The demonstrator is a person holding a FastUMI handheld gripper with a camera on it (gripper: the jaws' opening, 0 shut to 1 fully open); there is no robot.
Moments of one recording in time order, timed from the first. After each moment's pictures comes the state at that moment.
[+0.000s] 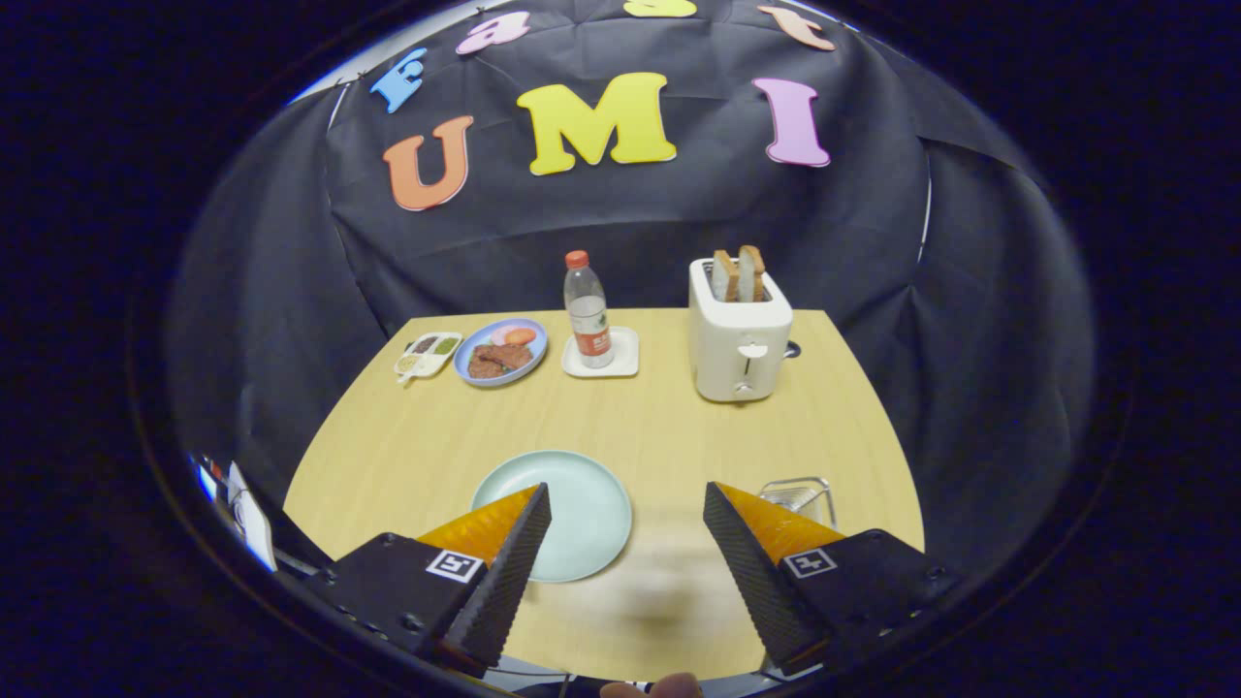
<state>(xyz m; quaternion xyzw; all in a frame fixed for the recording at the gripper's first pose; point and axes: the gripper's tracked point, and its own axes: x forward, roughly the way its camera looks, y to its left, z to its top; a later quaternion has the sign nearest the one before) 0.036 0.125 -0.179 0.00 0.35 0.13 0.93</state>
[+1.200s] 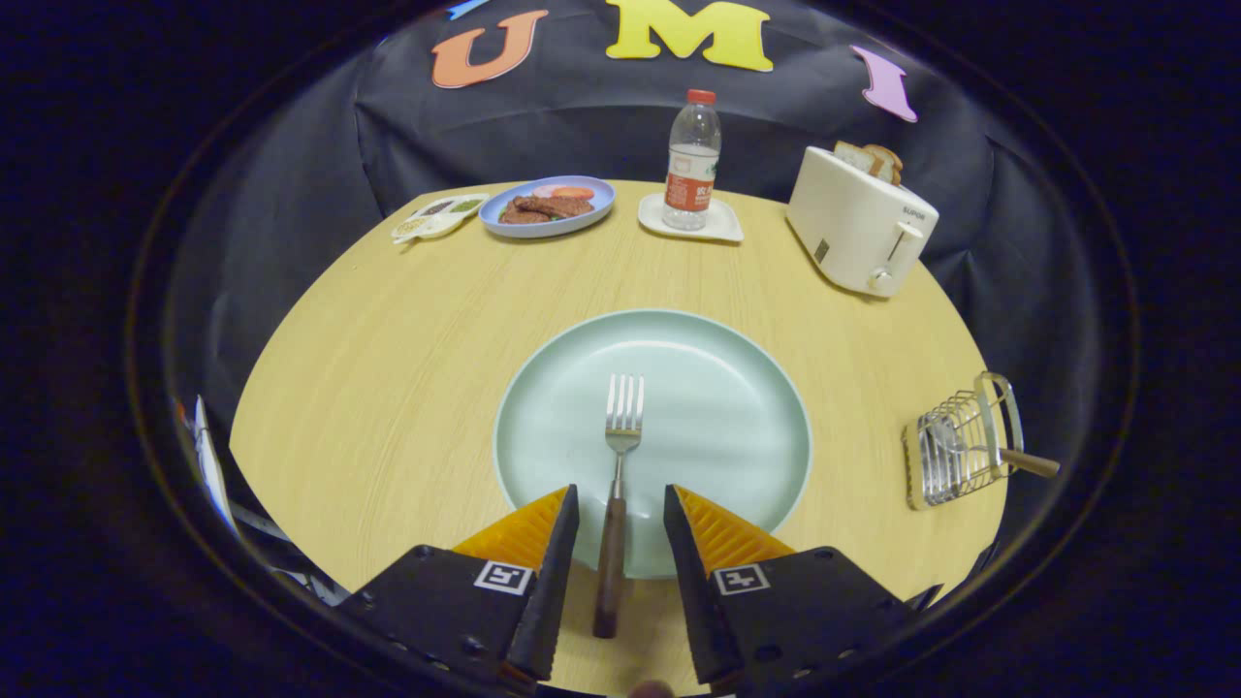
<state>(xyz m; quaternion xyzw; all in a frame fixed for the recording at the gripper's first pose) 0.015 0.243 -0.354 -0.07 0.45 0.12 0.88</state>
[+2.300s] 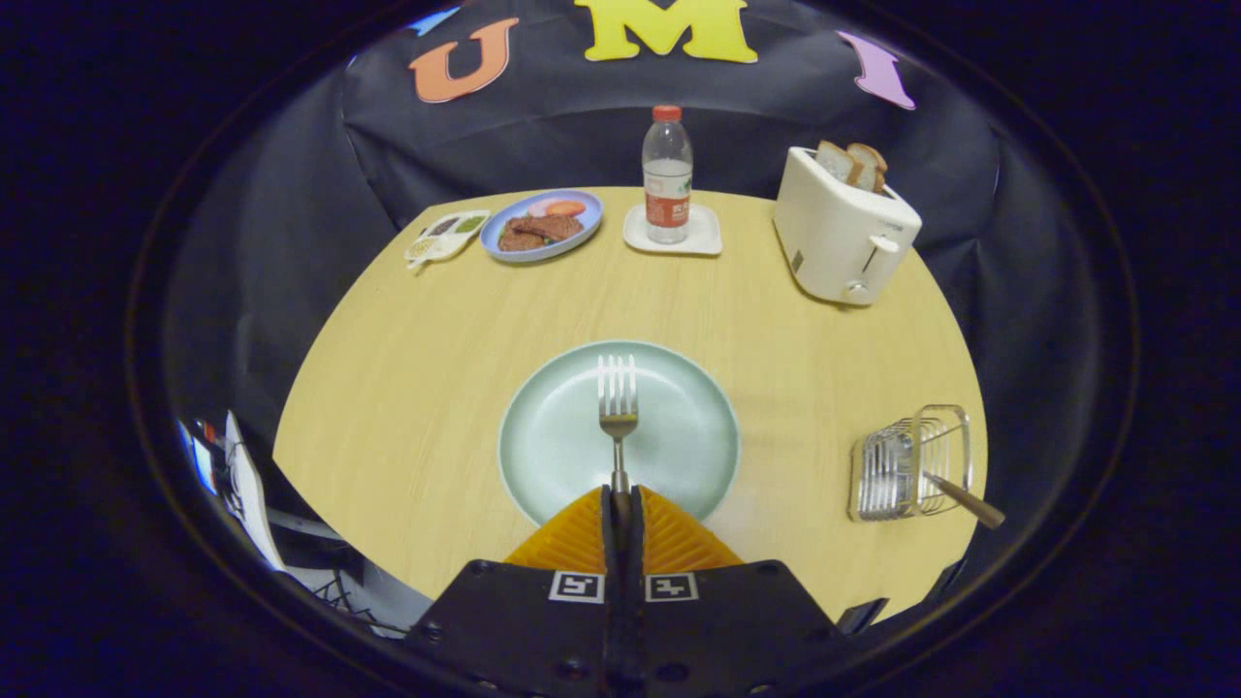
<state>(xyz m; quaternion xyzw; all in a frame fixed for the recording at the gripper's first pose) 0.020 0.187 -0.256 -0.05 0.49 0.15 0.86</state>
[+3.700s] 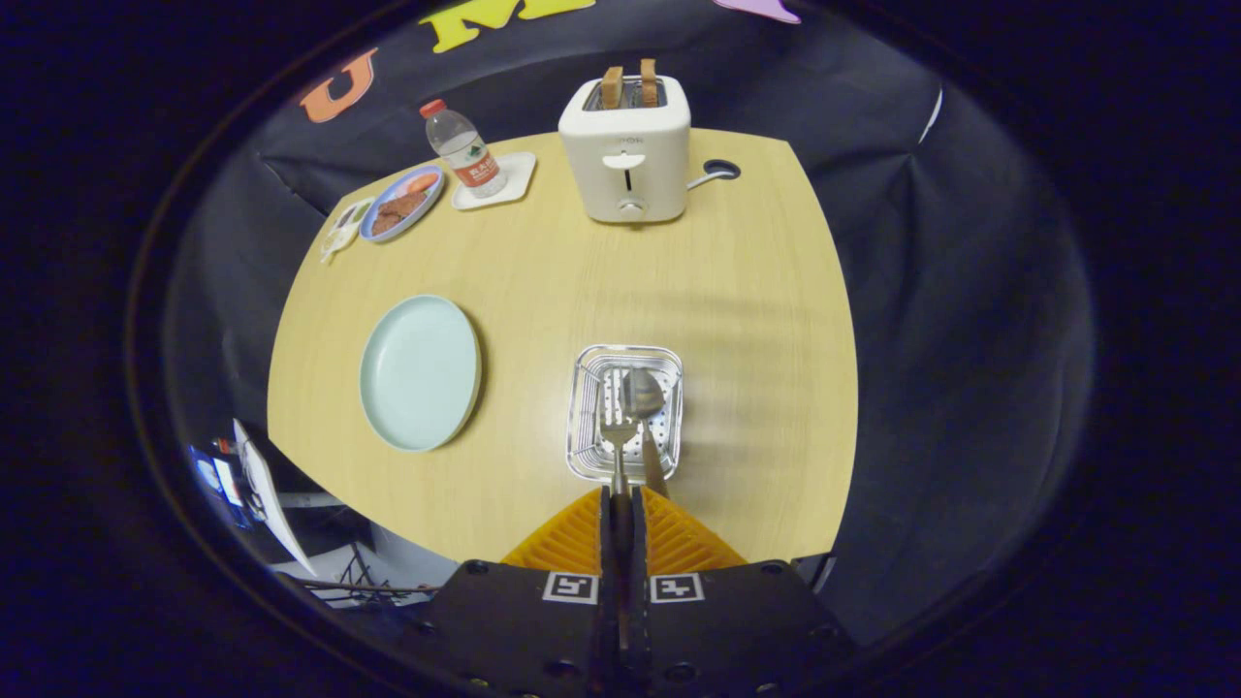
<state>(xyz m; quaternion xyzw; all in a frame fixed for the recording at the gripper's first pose) 0.035 -0.054 -0.236 -0.03 0.63 0.10 0.77</state>
